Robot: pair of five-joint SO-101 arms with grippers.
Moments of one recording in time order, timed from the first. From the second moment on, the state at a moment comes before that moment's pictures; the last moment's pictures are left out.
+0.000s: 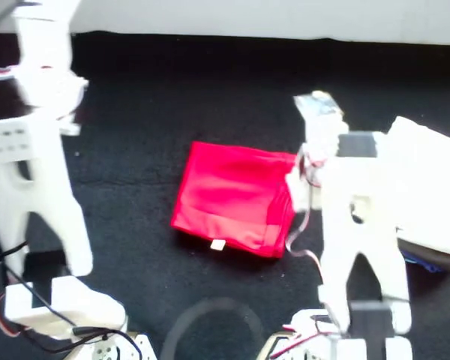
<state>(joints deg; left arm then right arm) -20.5 2.0 -40.0 100.9 -29.0 -8.8 -11.3 9.1 91.8 8.7</state>
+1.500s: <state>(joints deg) -32.4 4.2 -40.0 100.9 -35.0 -12.1 38.1 -31.6 89.5 6.2</state>
